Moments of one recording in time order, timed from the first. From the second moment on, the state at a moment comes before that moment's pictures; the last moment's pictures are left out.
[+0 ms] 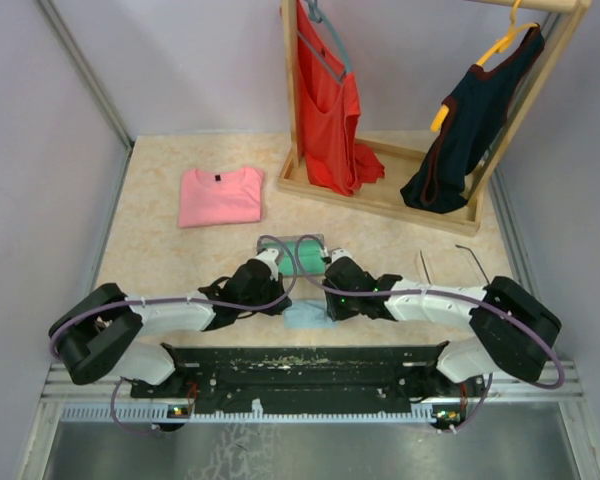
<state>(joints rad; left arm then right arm) -0.88 1.39 0.44 0.24 -0.02 -0.58 0.92 1.37 0.60 -0.21 0.06 0.54</state>
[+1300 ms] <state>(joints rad) -0.88 1.37 0.44 0.22 -0.01 -0.58 0.84 1.31 0.55 -0.18 0.07 0.71</state>
